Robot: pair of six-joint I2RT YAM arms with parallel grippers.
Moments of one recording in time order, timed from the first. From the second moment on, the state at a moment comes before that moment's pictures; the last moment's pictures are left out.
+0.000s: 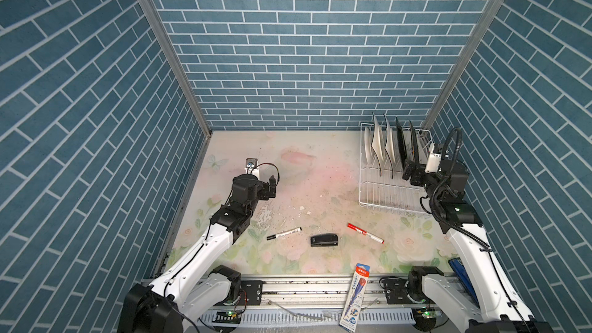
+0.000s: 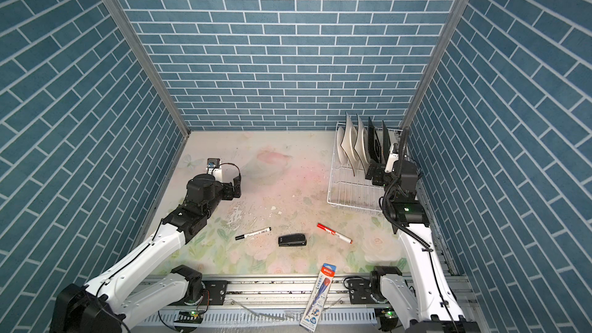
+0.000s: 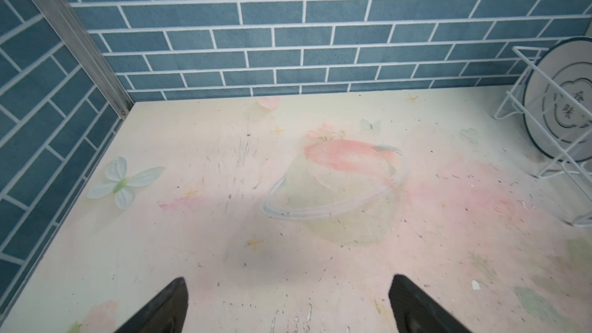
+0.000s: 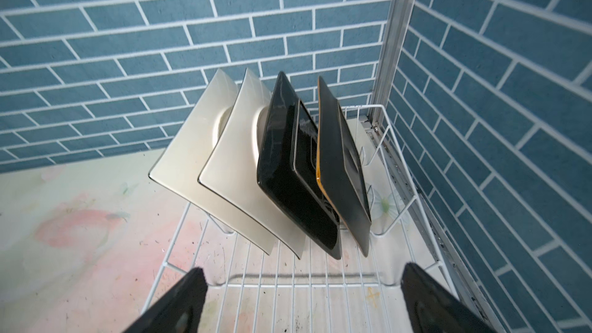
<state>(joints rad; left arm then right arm) -0.40 0.97 0.62 -0.09 -0.26 -0.16 0.06 0.89 0.87 -0.33 0.10 0.12</state>
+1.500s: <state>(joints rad) -0.48 1.21 0.71 -0.16 -0.01 -0.45 0.50 1.81 1.90 -1.01 0.82 0.38</state>
